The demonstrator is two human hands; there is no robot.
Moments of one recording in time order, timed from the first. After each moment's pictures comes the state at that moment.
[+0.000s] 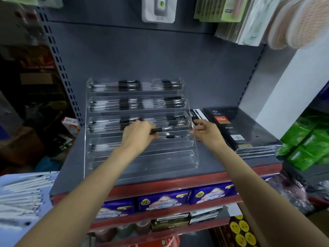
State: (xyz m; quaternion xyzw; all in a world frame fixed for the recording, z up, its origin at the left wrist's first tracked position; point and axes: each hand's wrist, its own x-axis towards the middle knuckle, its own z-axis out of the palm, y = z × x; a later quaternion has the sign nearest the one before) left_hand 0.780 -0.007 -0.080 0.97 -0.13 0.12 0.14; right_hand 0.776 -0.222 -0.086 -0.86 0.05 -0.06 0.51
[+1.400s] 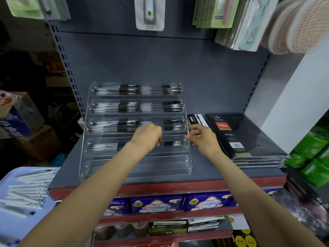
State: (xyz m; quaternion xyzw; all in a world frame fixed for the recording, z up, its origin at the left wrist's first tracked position) left_hand 0.799 -0.048 -0.083 0.99 -0.15 0.02 0.02; right_hand 0.786 -0.240 -0.090 -0.88 -0.03 -0.06 0.47
